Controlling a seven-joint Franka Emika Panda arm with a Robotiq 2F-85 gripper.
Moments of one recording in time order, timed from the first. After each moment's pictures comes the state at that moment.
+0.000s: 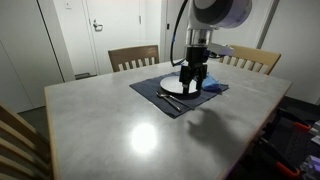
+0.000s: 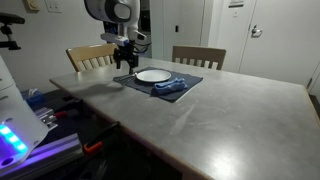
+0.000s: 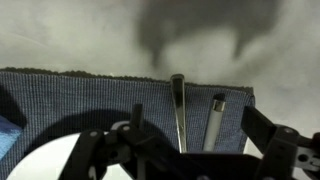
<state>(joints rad) 0.12 0.27 0.11 -2.40 0.25 2.56 -0.11</state>
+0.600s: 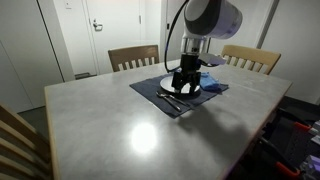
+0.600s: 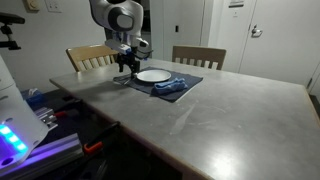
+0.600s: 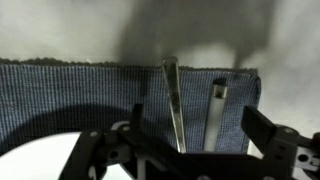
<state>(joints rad) 0.06 0.38 0.17 -2.35 0.33 2.64 -0.14</state>
